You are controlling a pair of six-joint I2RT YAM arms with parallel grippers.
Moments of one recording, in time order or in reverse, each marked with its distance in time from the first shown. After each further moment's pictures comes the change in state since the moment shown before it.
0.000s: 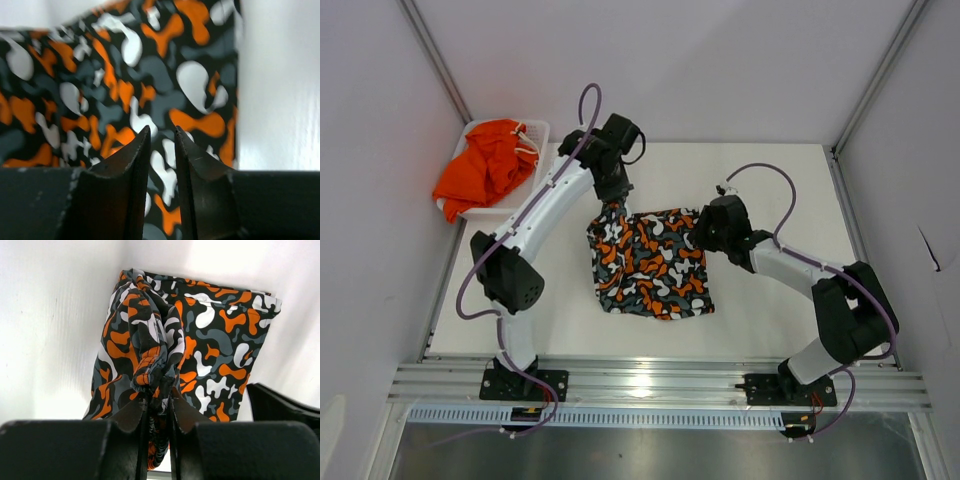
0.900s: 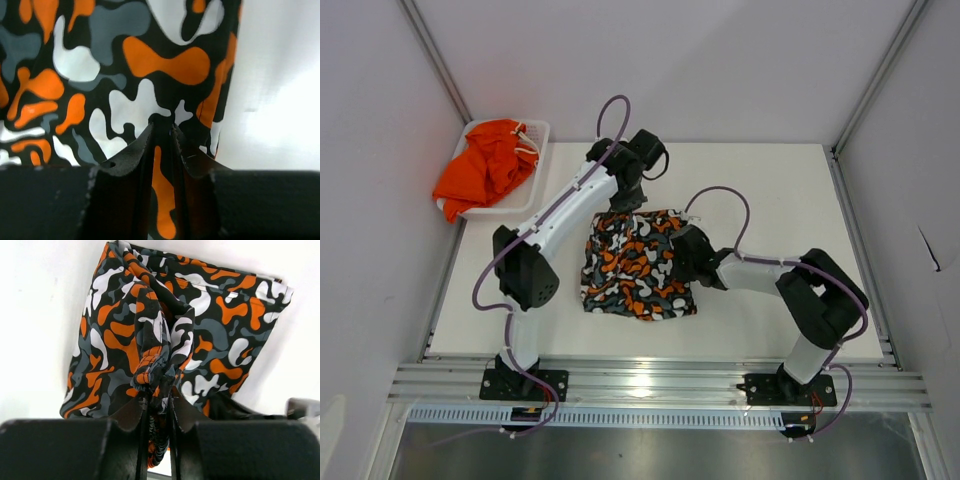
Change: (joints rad) left arm -0.098 0.095 0.044 -0.081 -0.109 -0.125; right arm 0.209 0.132 -0.053 -0.063 0.144 -0.037
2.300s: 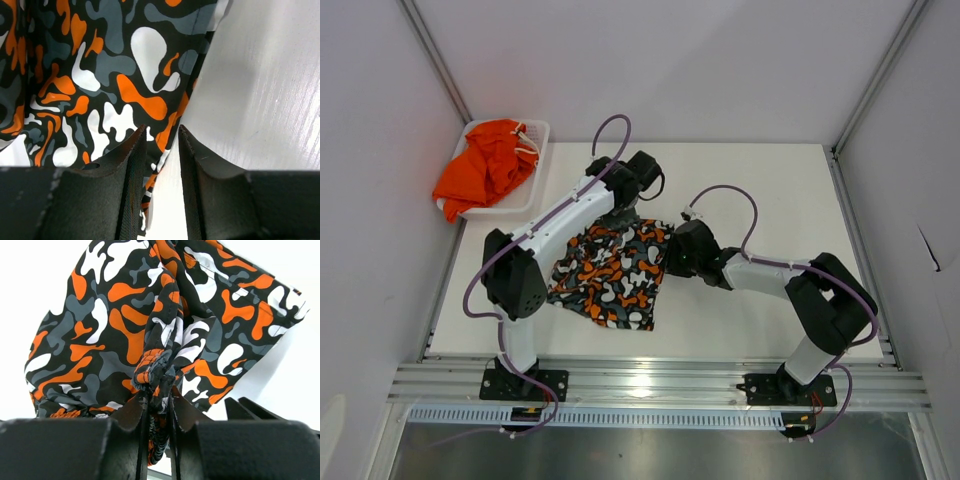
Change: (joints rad) left arm -0.021 -0.109 -0.270 0.057 -0.067 -0.023; right arm 0.017 -0.038 -0.003 0.096 -0.134 0.120
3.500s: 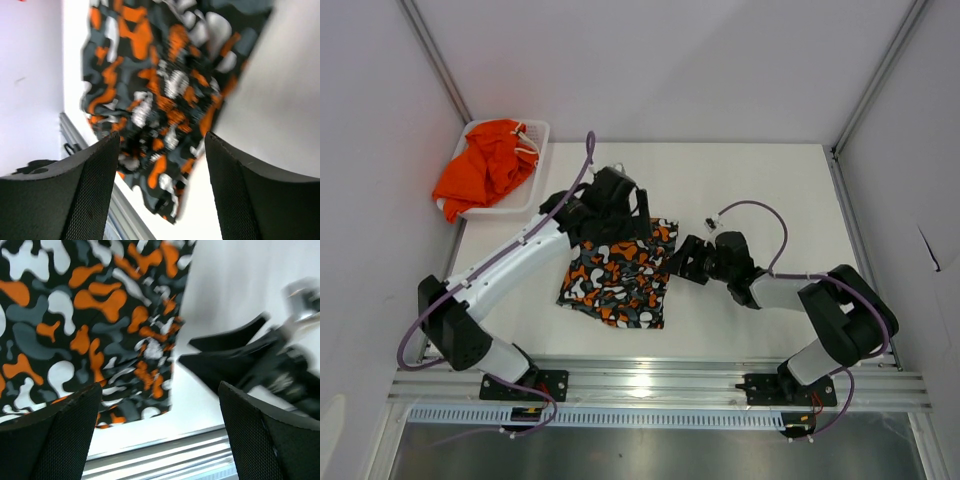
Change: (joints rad) left arm -0.050 -0.403 -0.359 0.391 0.298 0.182; right arm -0.168 -0.107 -0.327 0.497 -0.387 0.095
